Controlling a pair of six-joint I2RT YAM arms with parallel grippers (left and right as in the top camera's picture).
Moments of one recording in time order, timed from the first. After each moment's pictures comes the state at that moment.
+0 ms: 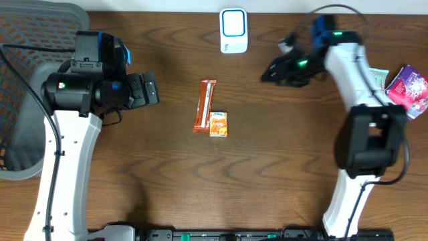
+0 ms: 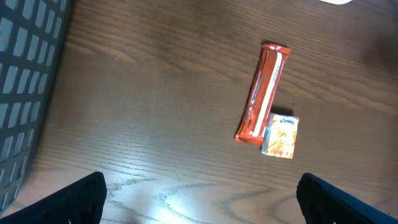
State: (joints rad) left arm -0.05 1.43 1.55 -1.23 0.12 -0.27; right arm 0.08 2.15 1.81 -1.09 -0.66 0.01
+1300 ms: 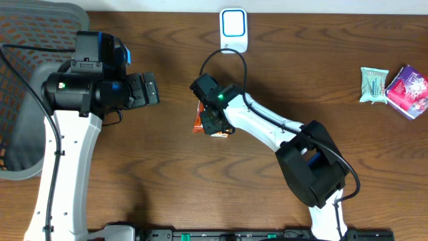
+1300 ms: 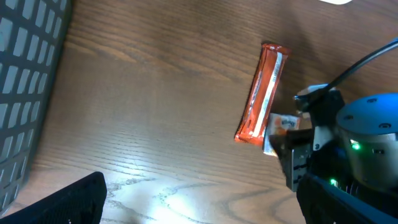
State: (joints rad) left arm -0.05 1.43 1.55 -1.23 0.12 -0.27; right arm 0.72 2.11 1.53 -0.82 0.05 0.43
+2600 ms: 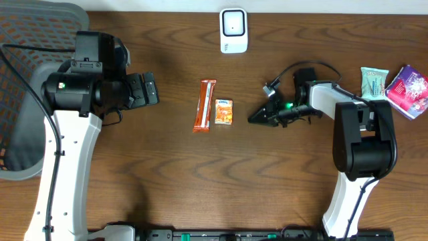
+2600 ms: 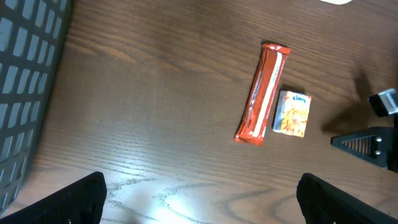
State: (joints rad) left arm -0.05 1.43 1.55 -1.23 0.12 -0.27; right arm 0.09 2.13 1.25 -0.69 -1.05 0.08
